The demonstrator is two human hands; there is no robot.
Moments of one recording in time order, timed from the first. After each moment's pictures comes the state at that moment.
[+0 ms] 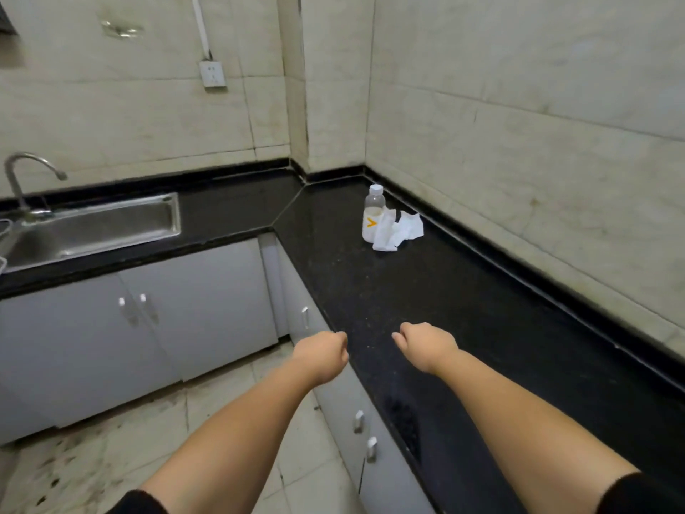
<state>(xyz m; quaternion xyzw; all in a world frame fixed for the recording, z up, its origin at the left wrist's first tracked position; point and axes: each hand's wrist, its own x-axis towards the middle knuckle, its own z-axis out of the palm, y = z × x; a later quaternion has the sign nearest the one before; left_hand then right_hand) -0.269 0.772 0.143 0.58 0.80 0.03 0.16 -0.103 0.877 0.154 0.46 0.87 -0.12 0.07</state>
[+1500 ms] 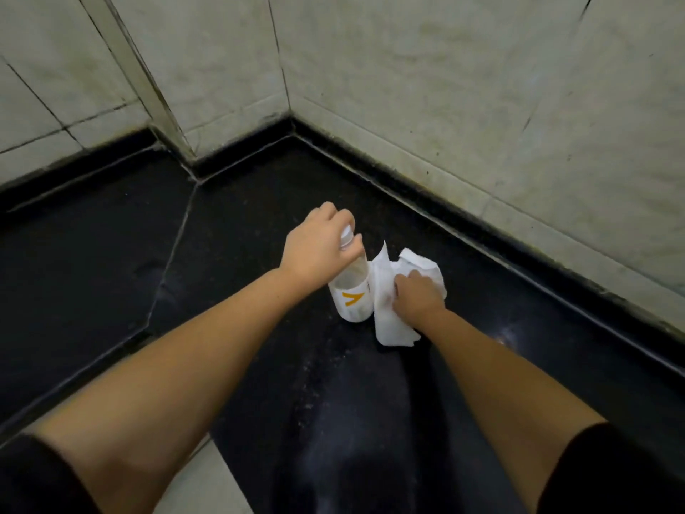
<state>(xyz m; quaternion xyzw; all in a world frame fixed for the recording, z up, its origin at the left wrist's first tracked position) -0.479 1.295 0.157 0.71 0.67 0.22 0.02 -0.314 1.334 0.051 0.61 0.78 -0.13 0.10</state>
